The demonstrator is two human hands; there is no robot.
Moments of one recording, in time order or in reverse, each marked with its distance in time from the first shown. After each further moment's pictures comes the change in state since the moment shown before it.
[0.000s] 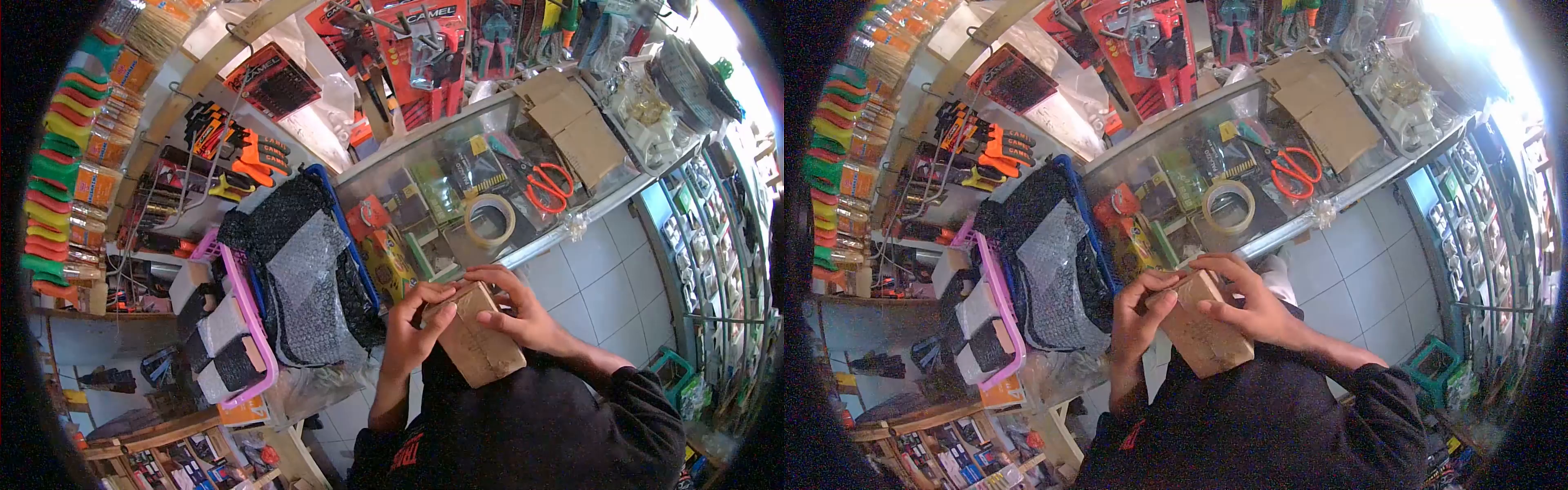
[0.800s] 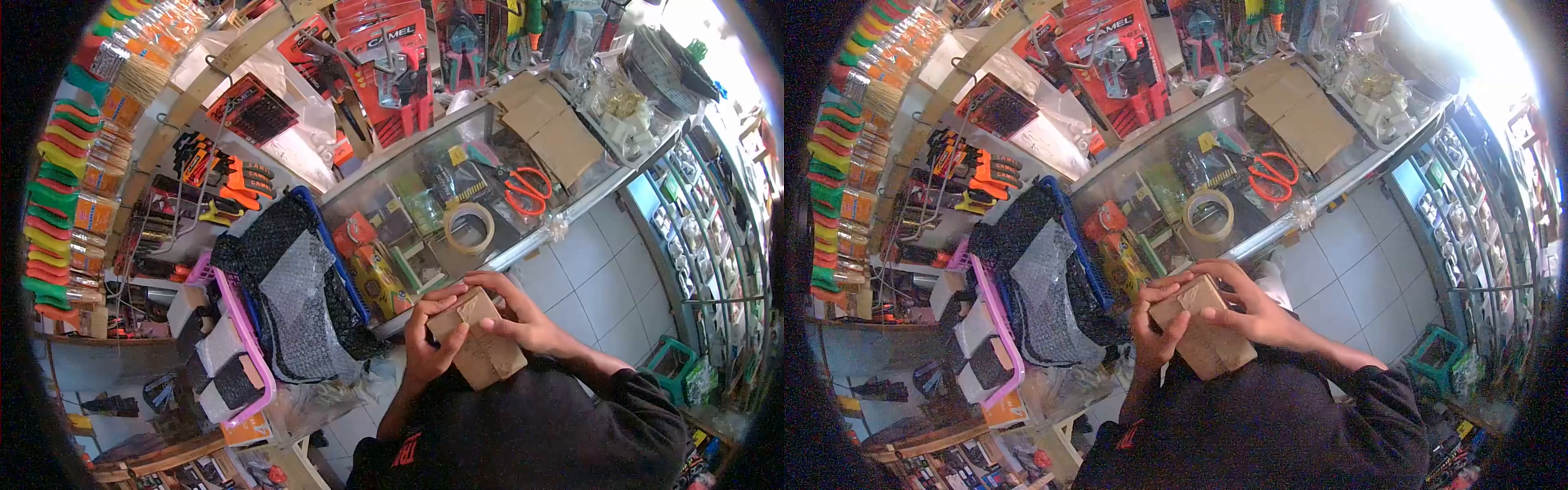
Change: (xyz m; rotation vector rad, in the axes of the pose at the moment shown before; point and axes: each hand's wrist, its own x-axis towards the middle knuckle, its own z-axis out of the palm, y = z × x) left_hand 0.000 -0.026 0.036 0.072 -0.042 0.352; right_hand -0.022 -0.009 -0.017 0.041 -0.044 0.035
